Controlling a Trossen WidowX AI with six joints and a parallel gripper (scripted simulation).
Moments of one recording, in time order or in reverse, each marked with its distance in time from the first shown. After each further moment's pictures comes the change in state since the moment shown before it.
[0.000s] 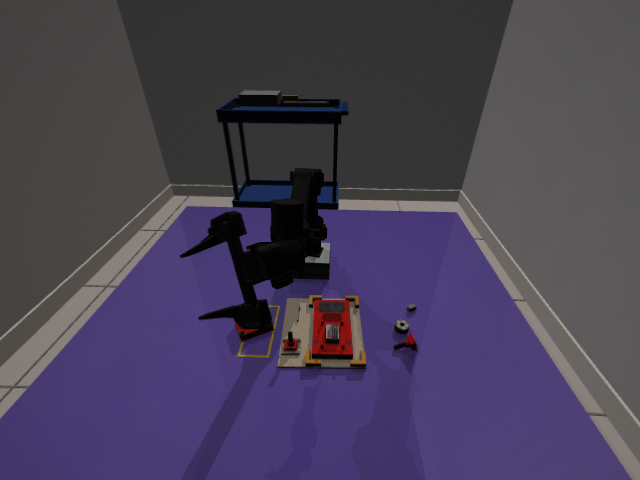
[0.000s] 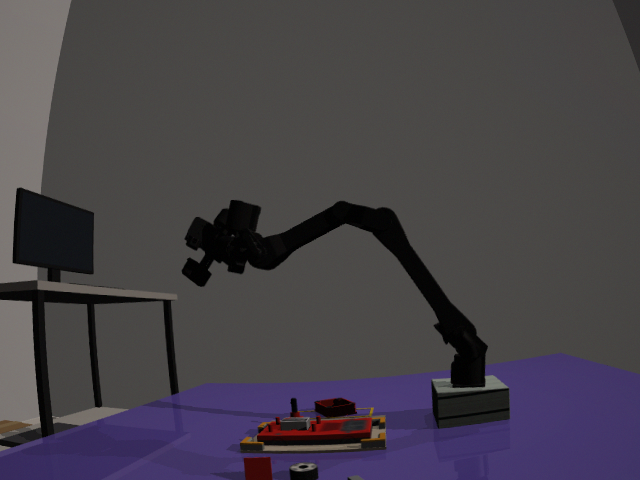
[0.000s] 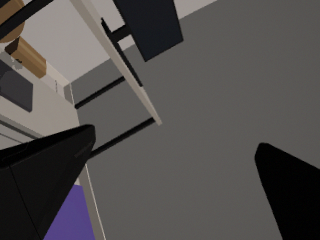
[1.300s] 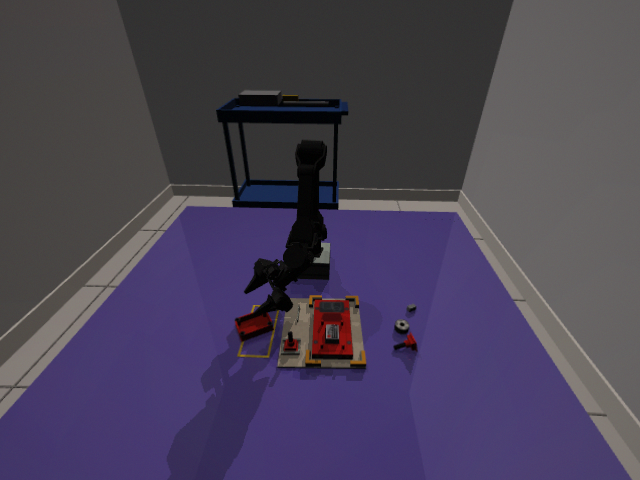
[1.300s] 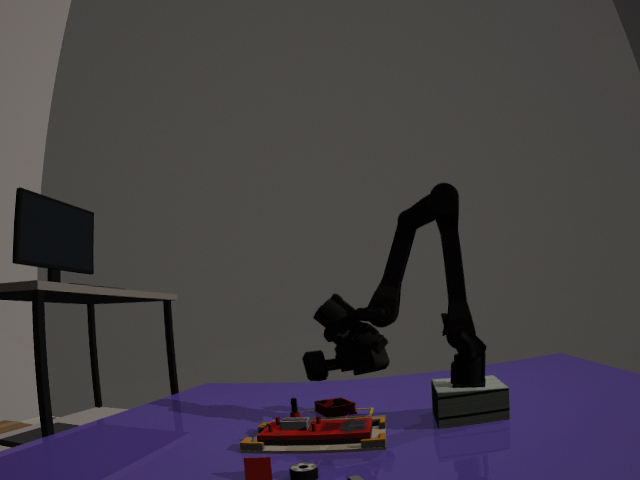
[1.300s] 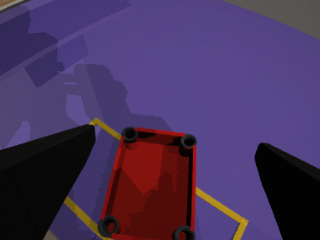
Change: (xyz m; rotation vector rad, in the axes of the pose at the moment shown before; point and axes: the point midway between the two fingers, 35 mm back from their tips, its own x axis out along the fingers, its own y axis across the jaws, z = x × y) arm -0.280 0.100 -0.324 0.947 0.889 0.039
